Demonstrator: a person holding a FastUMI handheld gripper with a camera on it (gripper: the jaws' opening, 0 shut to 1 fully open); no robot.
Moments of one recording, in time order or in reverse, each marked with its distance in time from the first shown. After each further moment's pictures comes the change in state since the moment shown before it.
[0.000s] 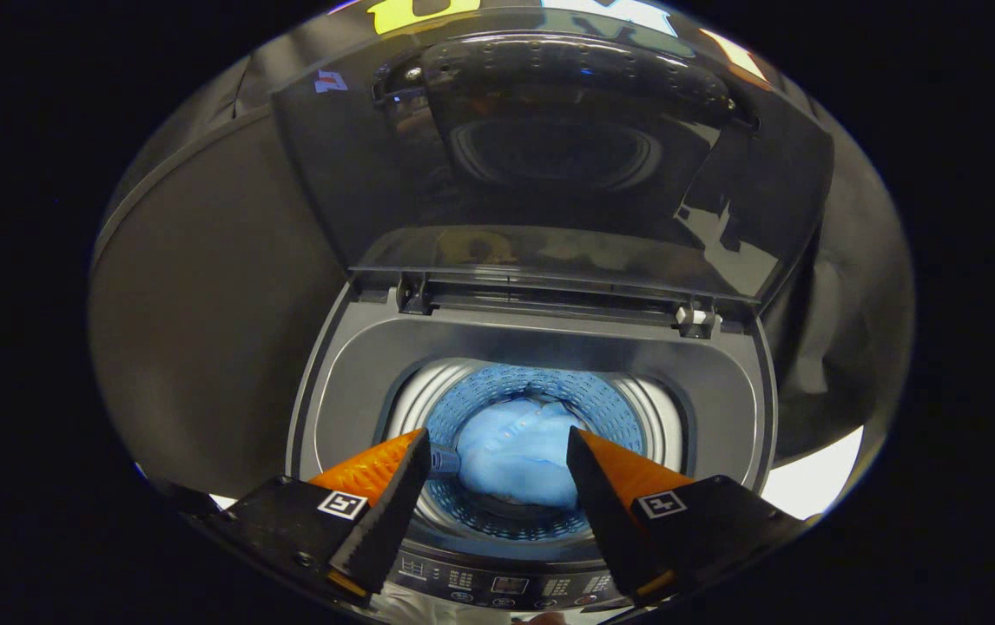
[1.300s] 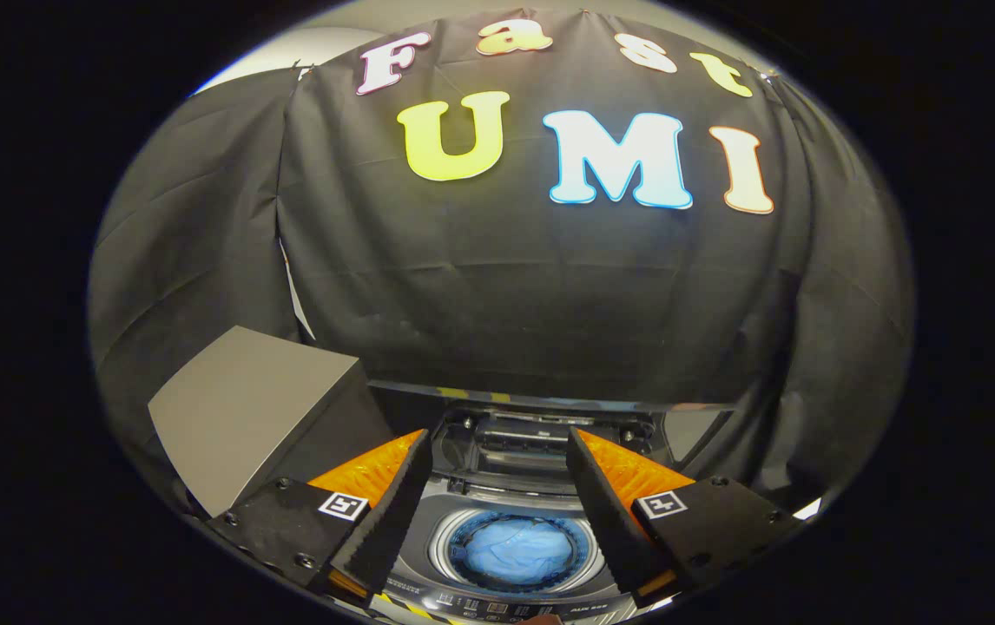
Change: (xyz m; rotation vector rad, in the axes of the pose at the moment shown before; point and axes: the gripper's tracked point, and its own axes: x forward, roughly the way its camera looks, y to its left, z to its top) arm -0.183 0.010 0.201 -0.069 -0.453 0.025
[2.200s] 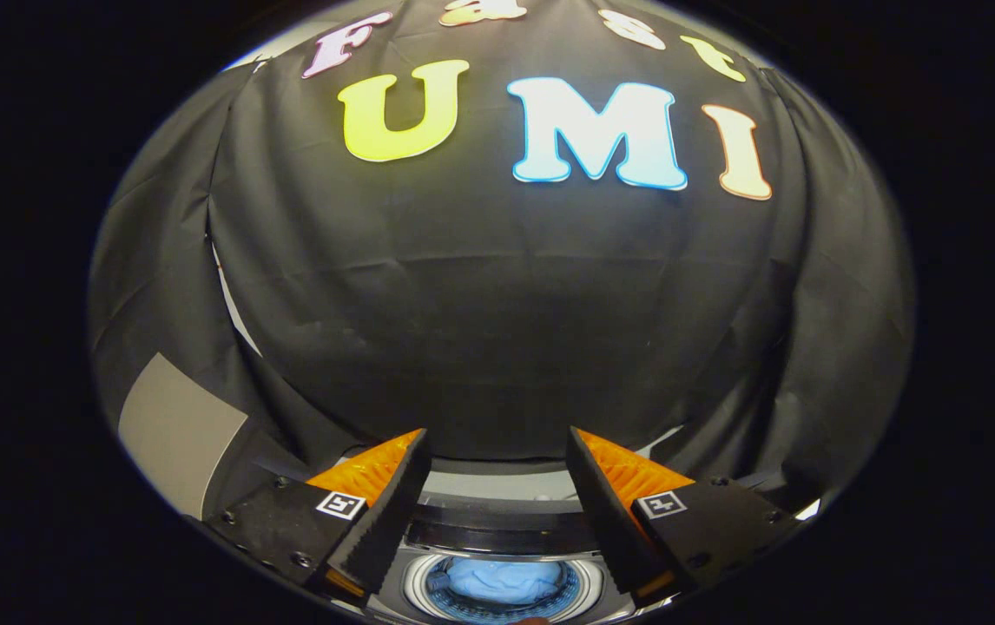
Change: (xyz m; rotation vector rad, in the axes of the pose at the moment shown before) arm 0.124 -0.041 0.017 0.075 0.087 -0.116
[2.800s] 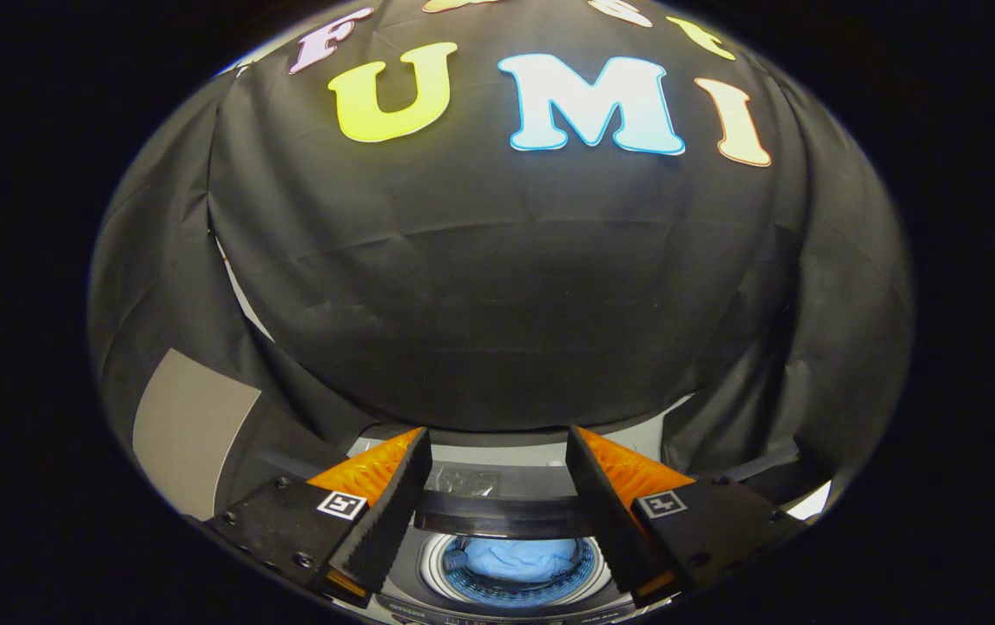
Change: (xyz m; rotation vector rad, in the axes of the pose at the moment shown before) arm -0.022 0.004 -0.027 0.033 0.082 0.030
